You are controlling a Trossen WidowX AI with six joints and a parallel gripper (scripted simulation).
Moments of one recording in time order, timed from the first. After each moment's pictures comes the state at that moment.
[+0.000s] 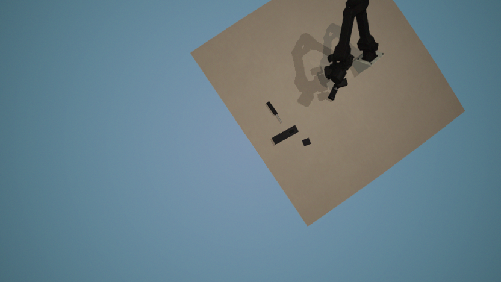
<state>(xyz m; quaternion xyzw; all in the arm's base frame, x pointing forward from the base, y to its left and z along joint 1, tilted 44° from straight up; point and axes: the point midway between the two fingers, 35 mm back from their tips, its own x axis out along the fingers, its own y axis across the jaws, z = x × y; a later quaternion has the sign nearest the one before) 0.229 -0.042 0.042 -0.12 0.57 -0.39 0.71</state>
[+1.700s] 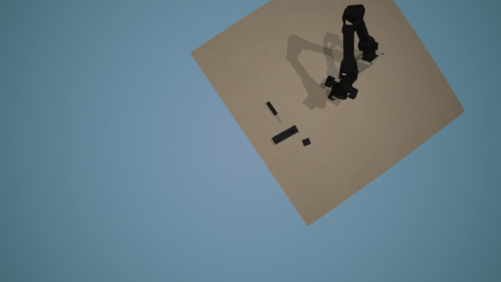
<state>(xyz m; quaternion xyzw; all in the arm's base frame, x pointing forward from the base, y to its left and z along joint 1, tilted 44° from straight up) 0.271 0.005 -0.041 -0.40 0.61 -0.06 0.68</state>
